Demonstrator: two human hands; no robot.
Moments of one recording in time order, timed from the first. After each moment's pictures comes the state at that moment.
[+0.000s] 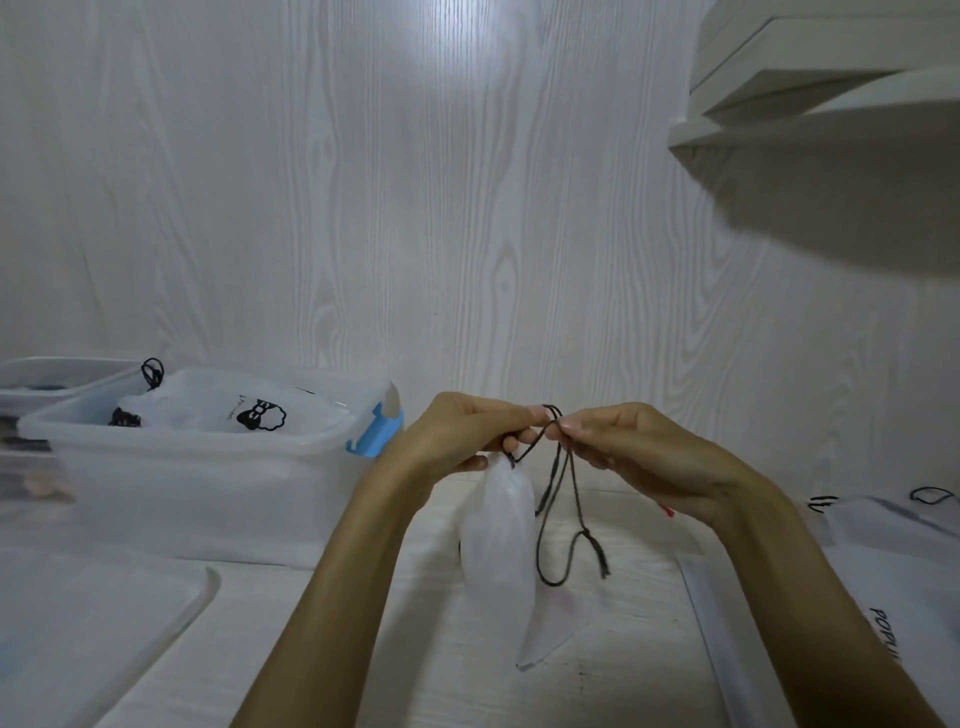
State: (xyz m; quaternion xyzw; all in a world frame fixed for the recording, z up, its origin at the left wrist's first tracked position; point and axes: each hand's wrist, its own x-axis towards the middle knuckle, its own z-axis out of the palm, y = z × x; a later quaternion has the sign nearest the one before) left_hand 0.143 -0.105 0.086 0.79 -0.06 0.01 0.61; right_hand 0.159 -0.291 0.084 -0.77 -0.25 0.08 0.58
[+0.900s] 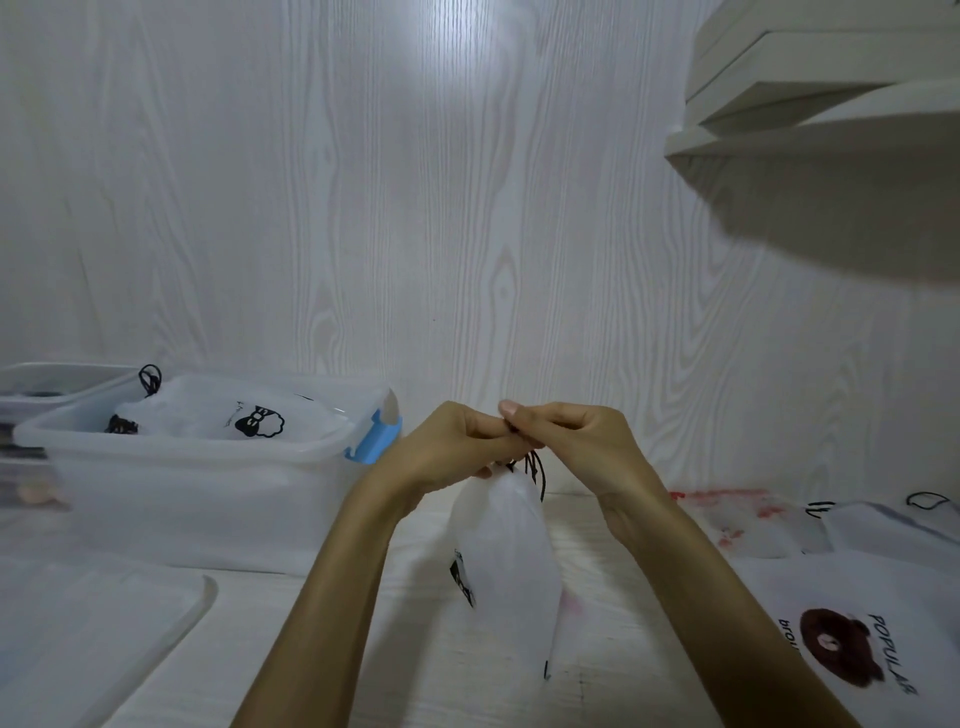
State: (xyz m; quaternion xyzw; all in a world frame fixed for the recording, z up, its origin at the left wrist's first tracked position) left_hand 0.154 -0.093 0.077 0.82 -0.16 0.01 0.55; right_hand 0.151 -0.242 0.079 -0.75 -0.12 -0.07 0.64
